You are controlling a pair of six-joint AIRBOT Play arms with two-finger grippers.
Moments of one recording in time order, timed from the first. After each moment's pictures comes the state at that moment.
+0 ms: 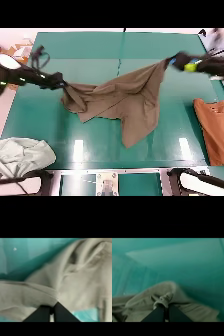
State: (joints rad) left arm 0.07 -1.48 1.26 0.88 -1.08 -1.26; right arm -0.15 -1.32 1.22 -0.69 0.91 1.17
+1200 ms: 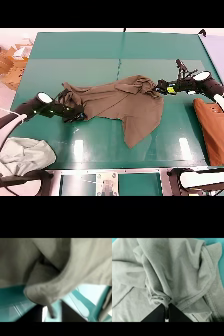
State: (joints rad) left arm -0.12 -1.43 0.80 0.78 -0.91 -1.41; right arm -0.17 -1.55 1.16 -0.82 0.93 1.17
